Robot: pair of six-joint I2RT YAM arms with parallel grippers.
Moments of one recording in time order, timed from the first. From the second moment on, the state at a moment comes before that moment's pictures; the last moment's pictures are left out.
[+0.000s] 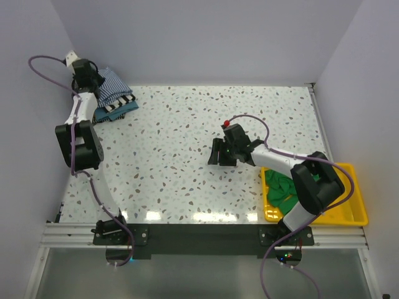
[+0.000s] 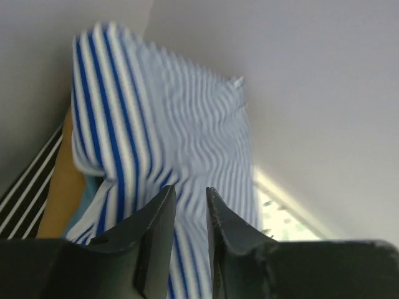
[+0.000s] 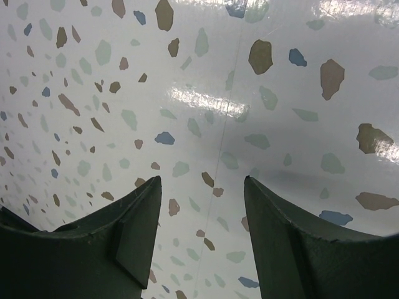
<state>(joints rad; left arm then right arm) 0.25 2.14 1.87 -0.04 -0.16 -0.51 0.59 1.63 0.94 -0.22 -0.15 0.63</state>
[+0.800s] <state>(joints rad) 0.28 2.07 1.67 -0.04 -0.09 -0.64 0.60 1.58 0.92 -0.29 -0.09 0.62</state>
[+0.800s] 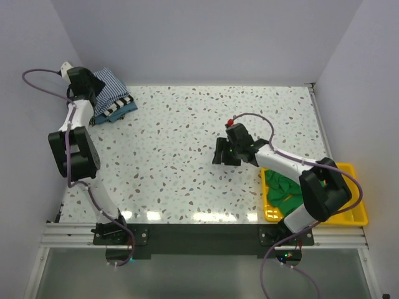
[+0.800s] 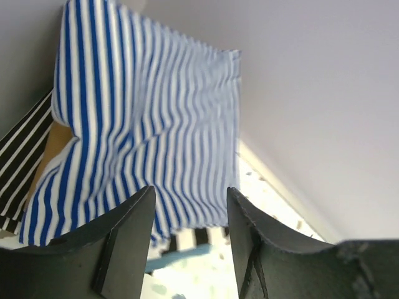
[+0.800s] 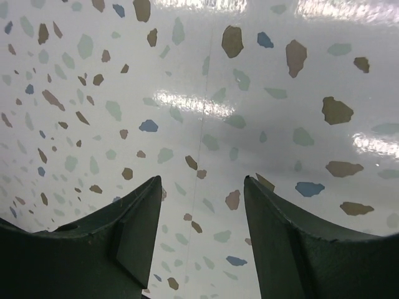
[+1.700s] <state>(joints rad) -0.85 1.17 0.79 -0.11 0.11 -0.69 0.42 0.90 0.85 -1.19 0.48 1.02</state>
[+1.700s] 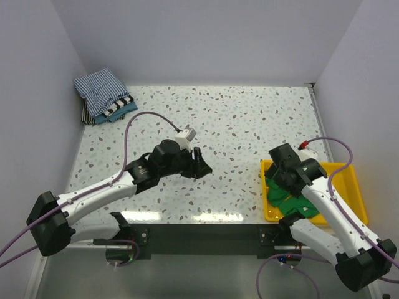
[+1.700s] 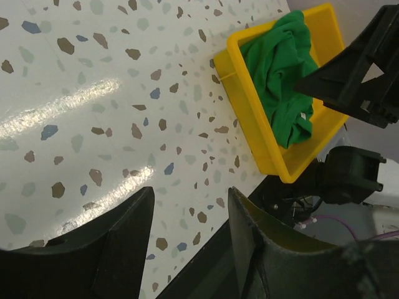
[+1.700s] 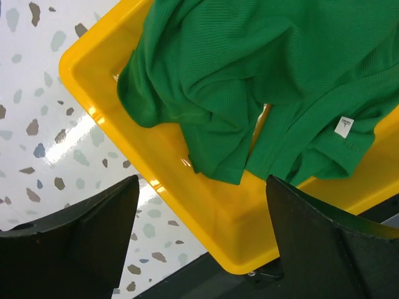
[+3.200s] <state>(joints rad) -0.62 0.87 1.10 -0.45 -0.21 -0.53 0.81 1.72 2.16 -0.90 0.44 0.62</state>
